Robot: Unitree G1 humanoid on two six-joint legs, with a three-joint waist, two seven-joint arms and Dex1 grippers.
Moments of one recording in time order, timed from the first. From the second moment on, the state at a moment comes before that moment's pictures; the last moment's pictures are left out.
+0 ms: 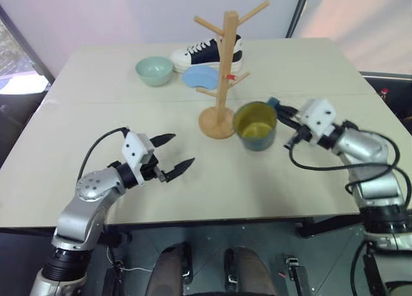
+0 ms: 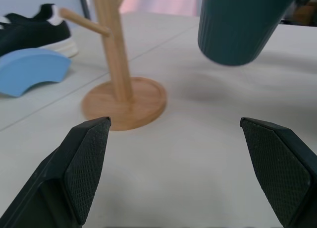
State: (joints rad) left arm -0.17 0.52 0.03 -0.33 -0.42 0.28 -0.74; right arm -0.53 -0.70 0.00 -0.06 0.11 0.01 0.75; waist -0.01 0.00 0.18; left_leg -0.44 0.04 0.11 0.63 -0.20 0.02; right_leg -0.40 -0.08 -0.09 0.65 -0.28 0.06
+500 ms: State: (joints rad) left arm -0.24 0.52 0.10 -0.39 -0.51 0.32 -0.72; right arm -0.78 -0.70 0.14 -0.05 -0.06 0.18 0.76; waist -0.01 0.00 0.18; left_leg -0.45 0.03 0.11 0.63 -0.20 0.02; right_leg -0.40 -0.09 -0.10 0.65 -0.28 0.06
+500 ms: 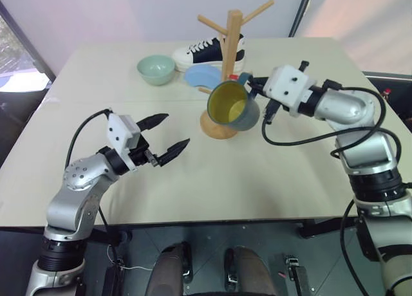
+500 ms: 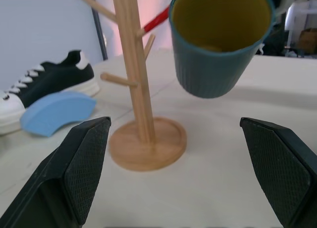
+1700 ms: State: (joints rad) left arm -0.26 0.54 0.13 -0.43 -0.56 0.34 -0.68; right arm -0.81 -0.72 0.00 0.02 0.01 0.25 0.82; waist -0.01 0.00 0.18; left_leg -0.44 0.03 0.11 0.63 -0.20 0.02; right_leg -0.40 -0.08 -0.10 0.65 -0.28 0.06
